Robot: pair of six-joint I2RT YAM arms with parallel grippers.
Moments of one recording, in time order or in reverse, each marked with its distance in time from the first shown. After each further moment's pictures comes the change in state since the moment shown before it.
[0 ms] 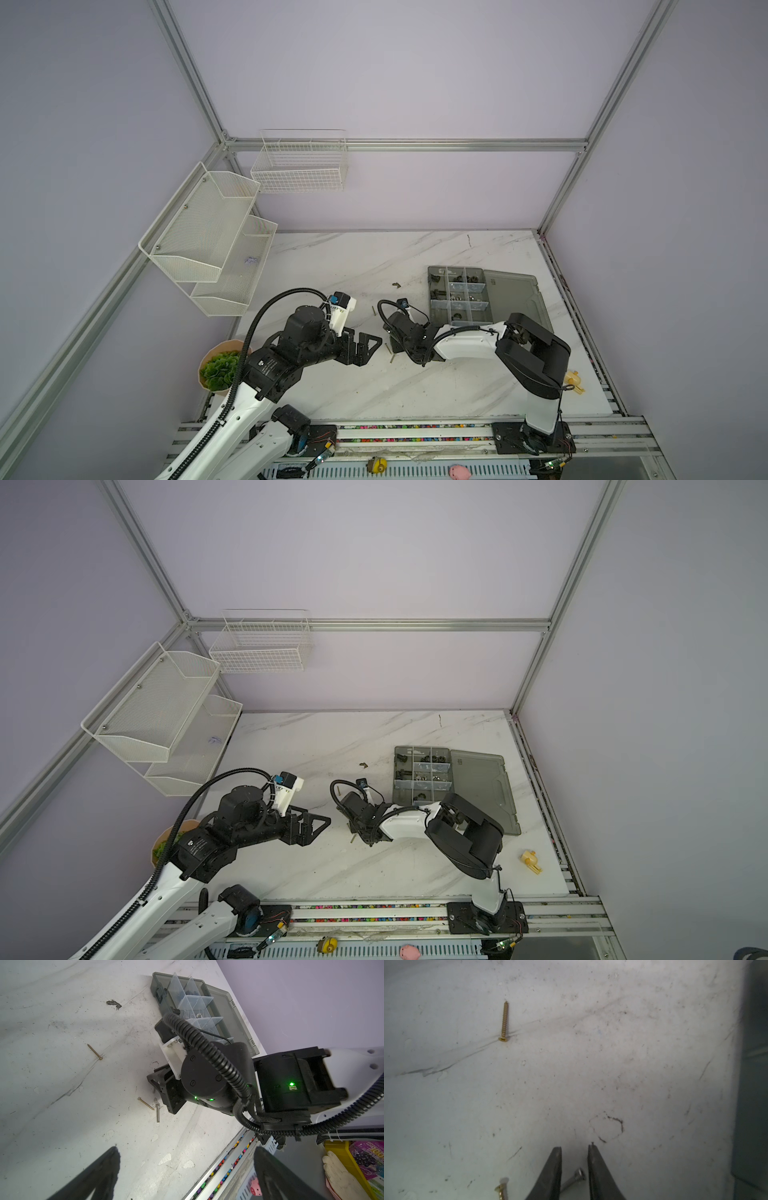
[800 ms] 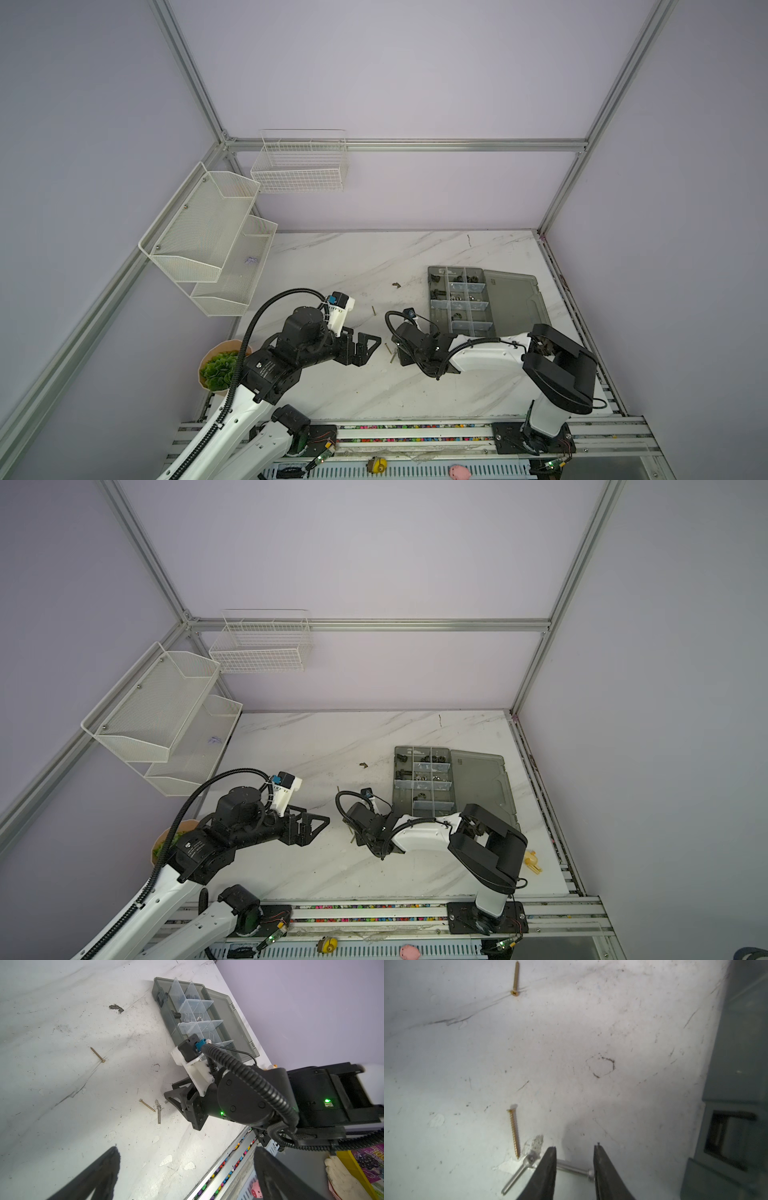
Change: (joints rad) left arm 0.000 -0.016 0.000 0.000 -0.012 0.000; right arm 0.055 -0.185 -0.155 -0.040 -0.036 0.035
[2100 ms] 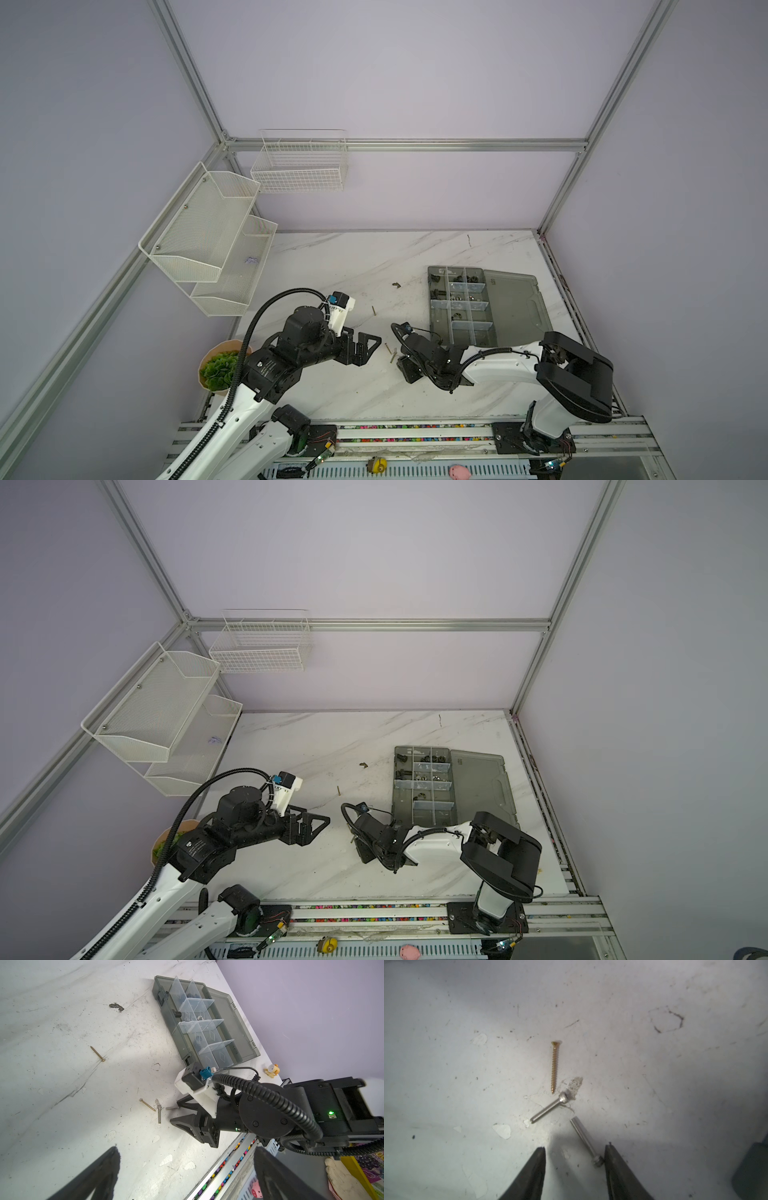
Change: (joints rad) left arm 0.000 0.006 0.000 0.000 0.000 0.000; right arm 0.043 -0.046 -0.117 0.115 -0.196 -0.172
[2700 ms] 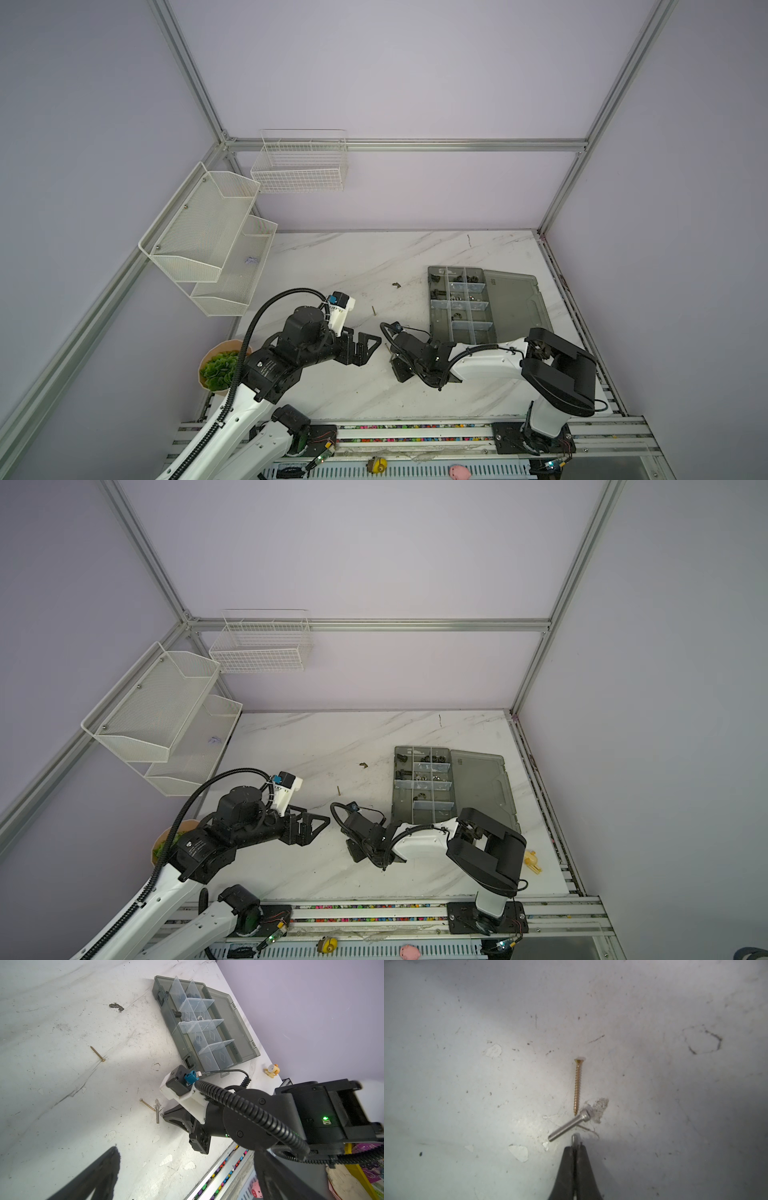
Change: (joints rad) left arm 0.000 0.000 0.000 0.000 0.000 0.000; right arm 0.014 0.077 0.088 -0.028 0.013 -0.014
